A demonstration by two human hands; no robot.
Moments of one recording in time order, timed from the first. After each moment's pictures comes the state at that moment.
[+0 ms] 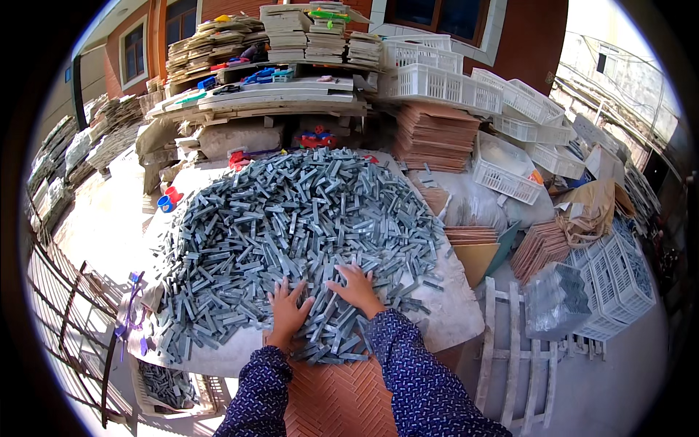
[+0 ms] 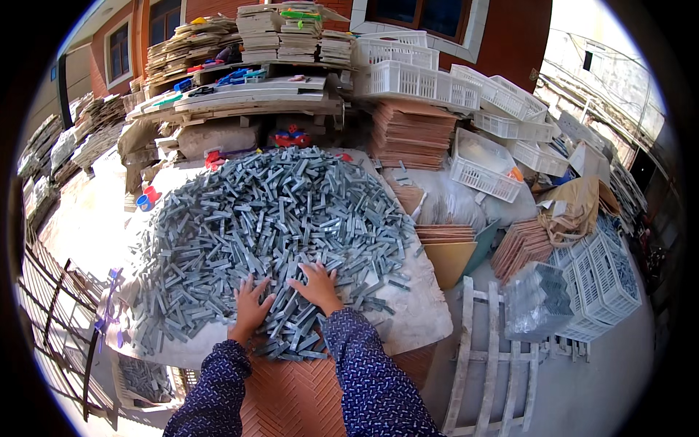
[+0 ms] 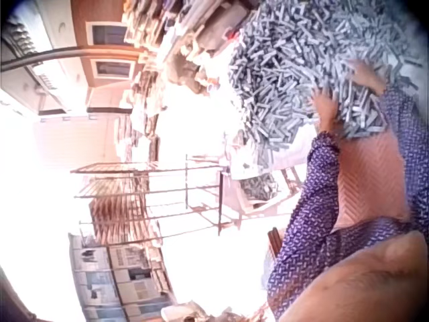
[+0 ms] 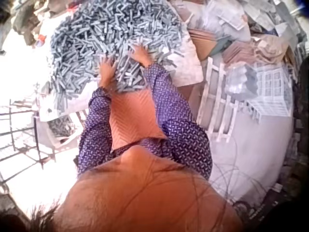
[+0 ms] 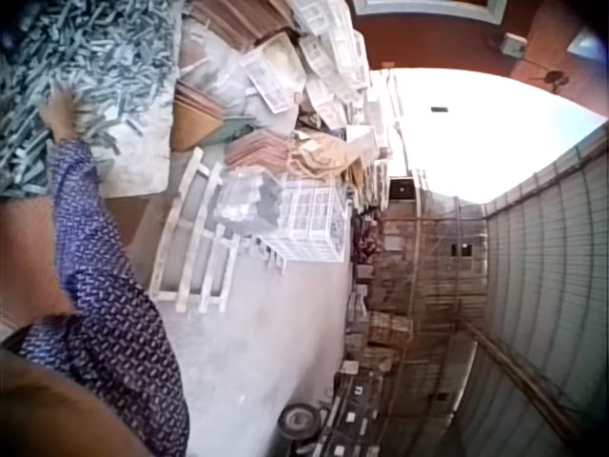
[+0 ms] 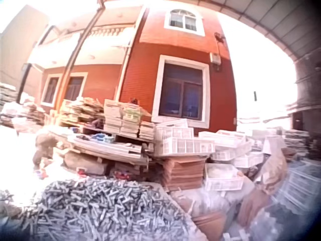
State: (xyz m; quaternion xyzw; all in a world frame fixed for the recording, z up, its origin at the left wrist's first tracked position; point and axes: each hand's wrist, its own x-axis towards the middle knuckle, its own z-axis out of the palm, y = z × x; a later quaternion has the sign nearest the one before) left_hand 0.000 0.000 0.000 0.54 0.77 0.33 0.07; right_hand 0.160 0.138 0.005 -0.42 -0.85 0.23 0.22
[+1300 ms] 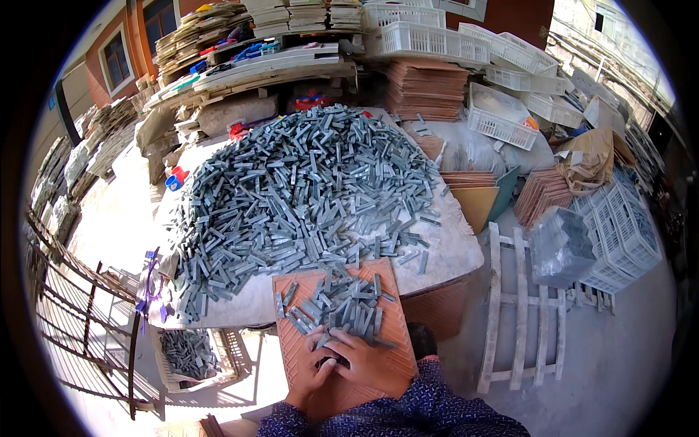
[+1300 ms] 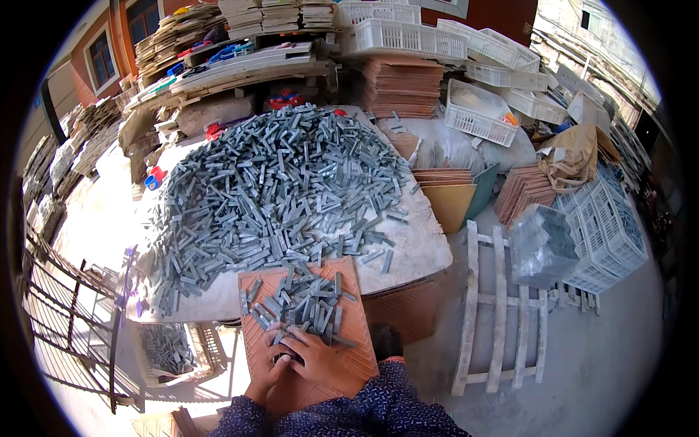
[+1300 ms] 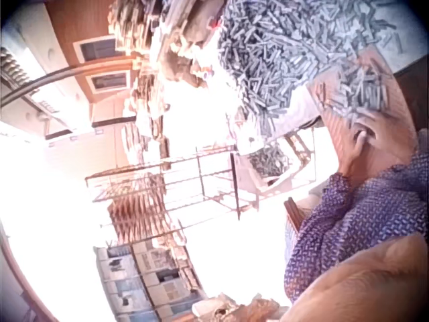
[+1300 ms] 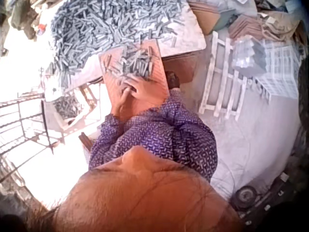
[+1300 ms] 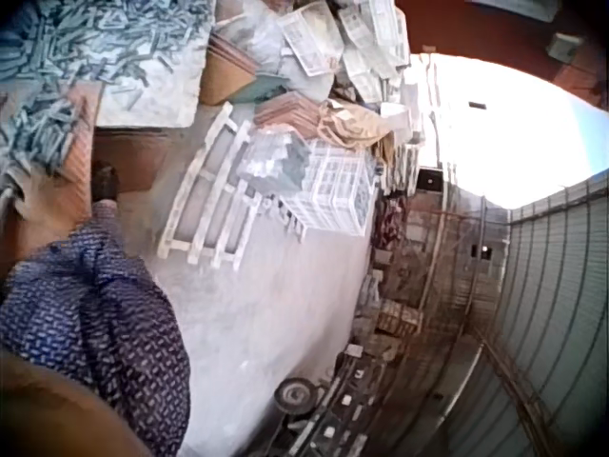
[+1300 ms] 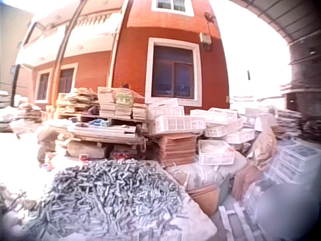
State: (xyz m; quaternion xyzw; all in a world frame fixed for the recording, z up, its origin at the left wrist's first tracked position) left_hand 0.104 -0.238 0.016 0.61 0.54 0.52 0.25; right_hand 0.262 -0.163 0.043 -0.24 -0.83 0.38 0.32
